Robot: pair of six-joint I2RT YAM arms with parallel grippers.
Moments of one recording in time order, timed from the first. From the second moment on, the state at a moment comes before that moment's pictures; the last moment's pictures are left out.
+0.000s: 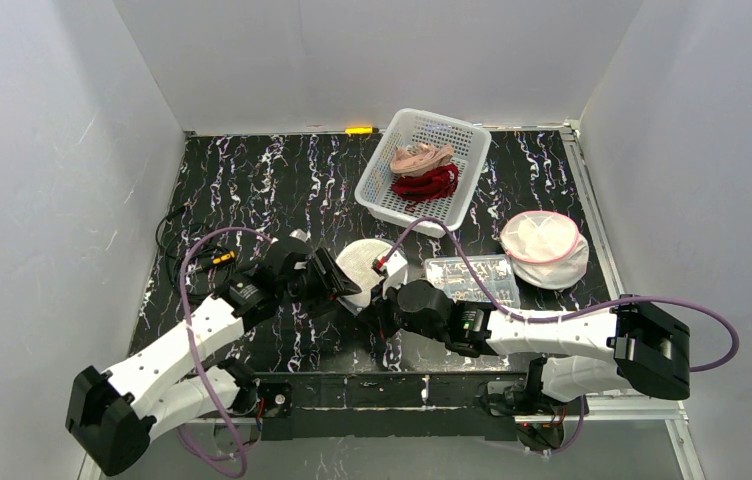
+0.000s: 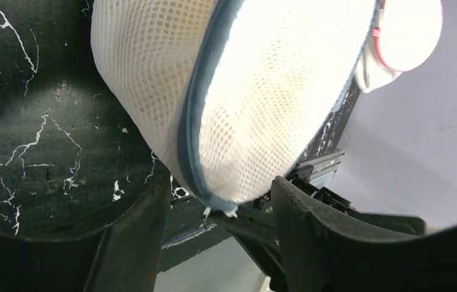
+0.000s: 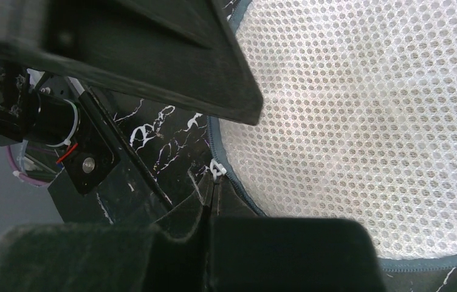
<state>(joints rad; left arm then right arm) -0.68 0.93 0.68 -0.53 0.15 -1.16 1.28 1.27 0.65 0.19 0.18 0.50</state>
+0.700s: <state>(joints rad) -0.68 1.01 0.68 -0.47 0.13 -1.16 1.28 1.22 0.64 0.16 0.21 0.50</state>
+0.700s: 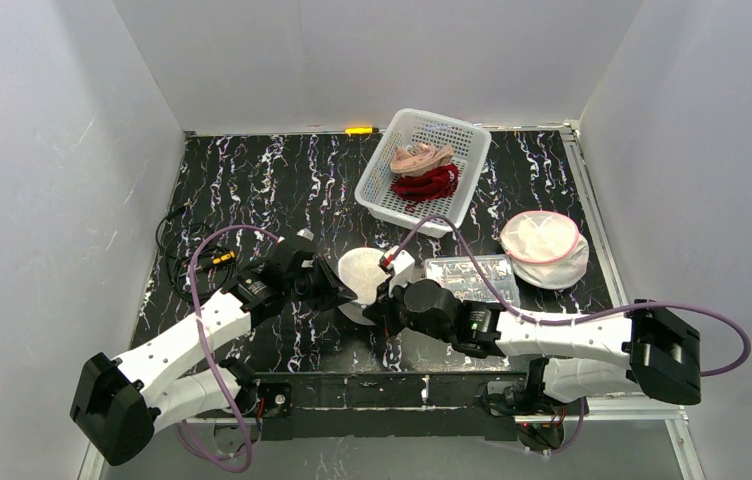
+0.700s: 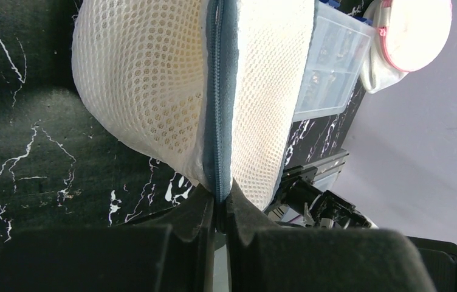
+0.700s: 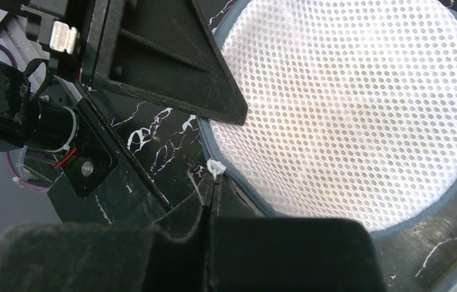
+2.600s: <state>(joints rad) -0.67 0.92 0.65 -0.52 0.22 -1.11 1.28 1.27 0.64 0.18 0.22 0.52</state>
